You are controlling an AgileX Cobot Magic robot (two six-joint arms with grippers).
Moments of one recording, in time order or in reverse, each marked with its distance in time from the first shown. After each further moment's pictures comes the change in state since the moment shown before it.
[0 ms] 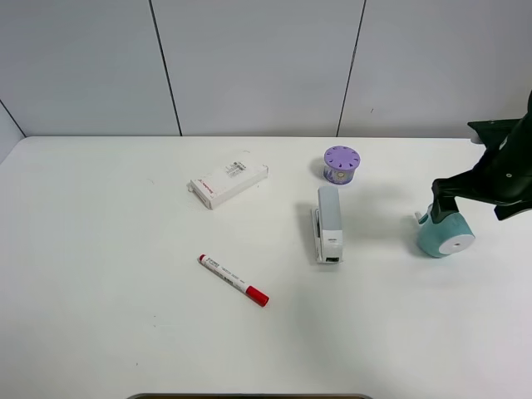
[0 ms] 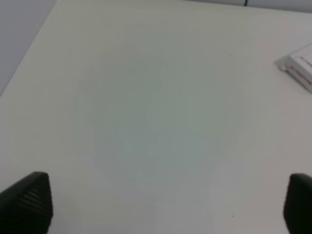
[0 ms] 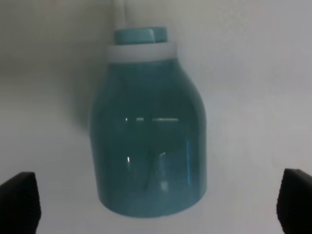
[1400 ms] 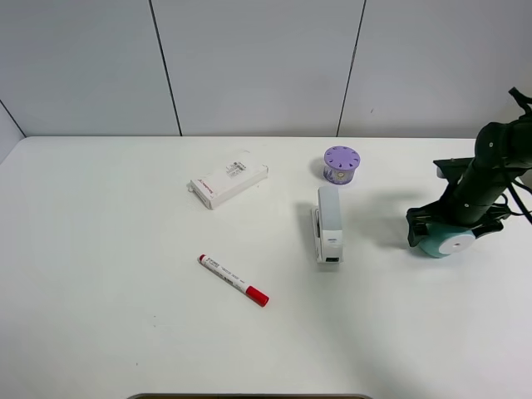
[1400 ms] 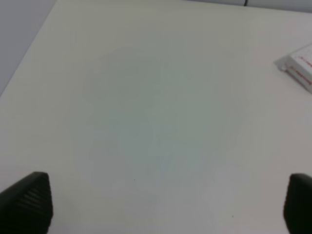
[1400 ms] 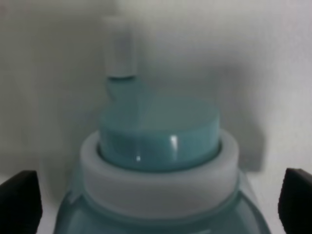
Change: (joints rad) left arm 0.000 0.000 0.000 0.000 0.000 0.000; right arm 0.000 0.278 -0.006 -0.001 -0.196 -0.023
